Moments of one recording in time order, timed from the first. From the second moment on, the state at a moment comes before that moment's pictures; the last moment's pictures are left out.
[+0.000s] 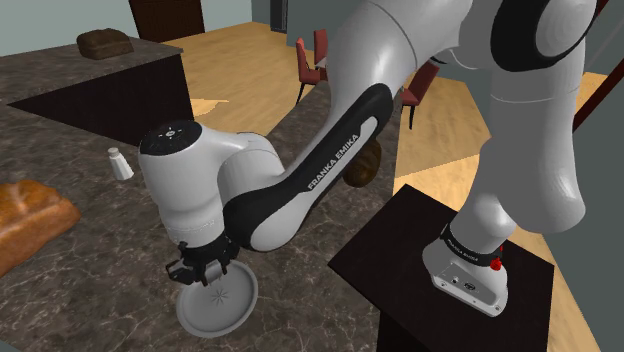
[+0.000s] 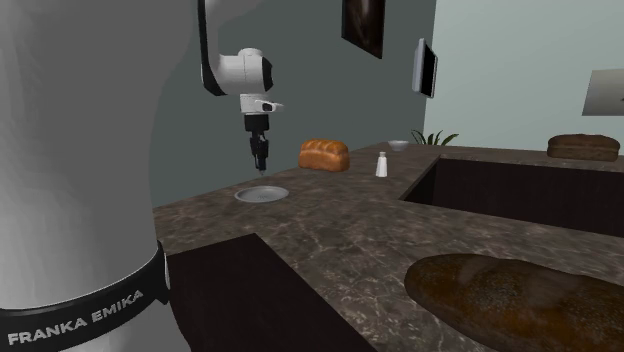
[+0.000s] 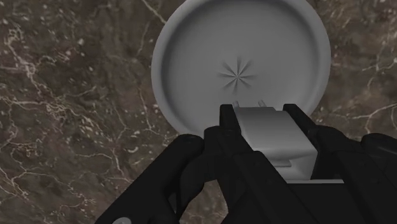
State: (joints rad) arm 0.52 0.49 0.45 -1.91 -0.34 2.33 1.30
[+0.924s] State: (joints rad) arm 0.54 0.57 0.42 -1.91 -0.39 2.41 1.34
